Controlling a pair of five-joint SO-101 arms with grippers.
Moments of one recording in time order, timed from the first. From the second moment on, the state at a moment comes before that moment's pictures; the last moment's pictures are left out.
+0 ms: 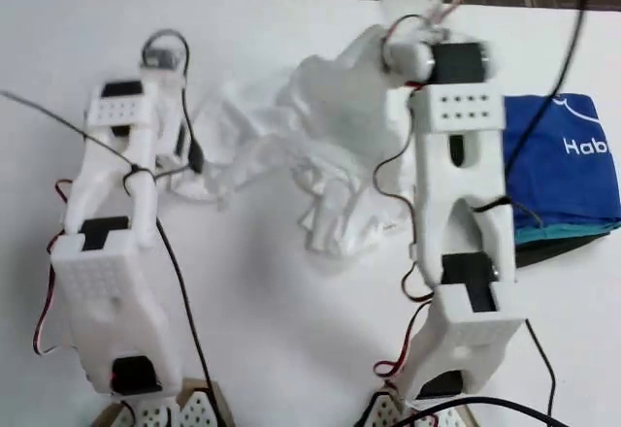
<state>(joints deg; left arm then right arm) -13.6 32.0 -20.9 78.4 -10.2 -5.7 15.9 -36.1 70.9 29.6</state>
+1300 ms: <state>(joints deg) -5.5 37.8 -19.0 100.7 -31.0 7.1 15.7 -37.7 65.8 29.6</state>
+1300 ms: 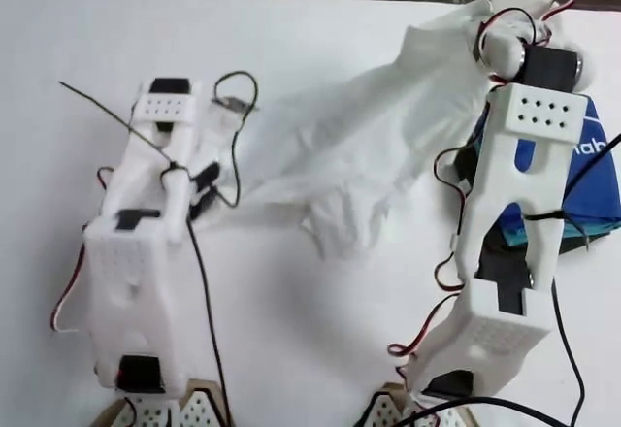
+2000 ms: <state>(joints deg) -3.3 10.3 -17.5 91.9 -40.0 4.9 15.7 -37.7 65.8 29.6</state>
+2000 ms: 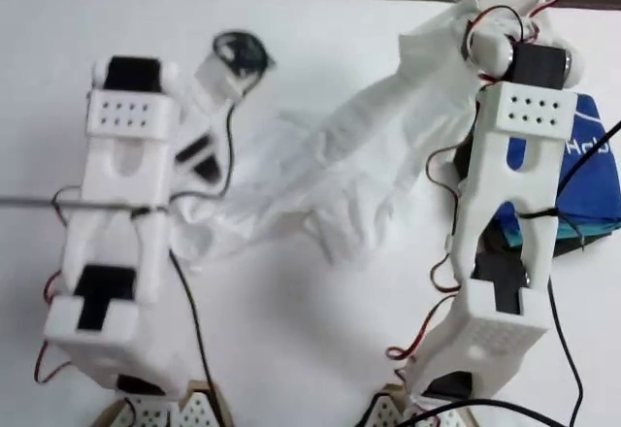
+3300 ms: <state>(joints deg) -3.9 69.4 -92.9 97.5 -16.4 2.8 15.7 -37.7 65.8 29.6</state>
